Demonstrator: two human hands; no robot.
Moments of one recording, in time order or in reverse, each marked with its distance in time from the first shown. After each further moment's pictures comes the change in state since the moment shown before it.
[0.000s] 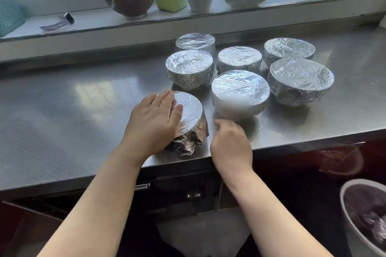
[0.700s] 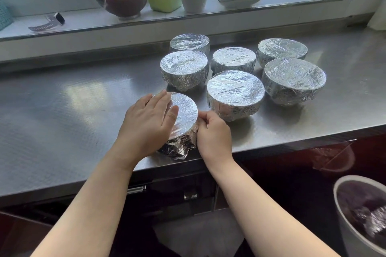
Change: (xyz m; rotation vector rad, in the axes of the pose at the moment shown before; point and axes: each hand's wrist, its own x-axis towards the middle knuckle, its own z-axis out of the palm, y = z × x) left_hand 0.003 -0.008 0.006 -0.037 0.055 0.080; right_hand 0.018 -0.025 0.017 0.465 0.082 0.175
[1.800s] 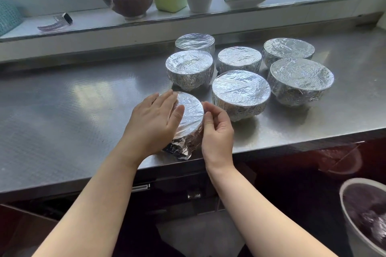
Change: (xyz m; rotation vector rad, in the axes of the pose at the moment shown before) left_hand 0.000 -0.001 -0.002 0.015 -0.005 0.024; right_hand -0.012 -0.005 0.013 0.691 0.092 0.013
